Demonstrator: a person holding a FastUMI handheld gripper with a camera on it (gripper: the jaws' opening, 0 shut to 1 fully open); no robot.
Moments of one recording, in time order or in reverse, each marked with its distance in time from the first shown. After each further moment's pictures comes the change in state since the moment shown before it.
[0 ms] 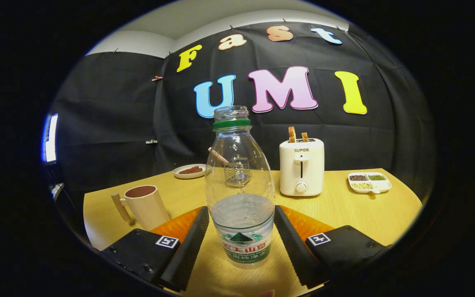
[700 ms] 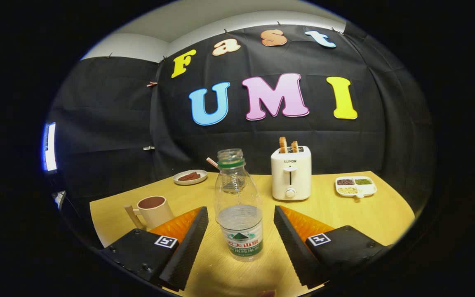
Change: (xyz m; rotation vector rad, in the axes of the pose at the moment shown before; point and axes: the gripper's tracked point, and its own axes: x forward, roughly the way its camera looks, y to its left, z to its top) arm -0.055 0.000 0.042 0.019 -0.001 -0.057
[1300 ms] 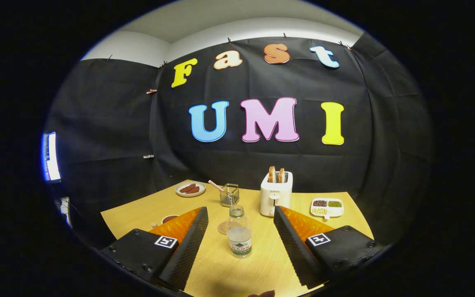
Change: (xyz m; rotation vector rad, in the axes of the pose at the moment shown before) arm -0.083 0.008 0.133 -0.065 -0.018 -0.038
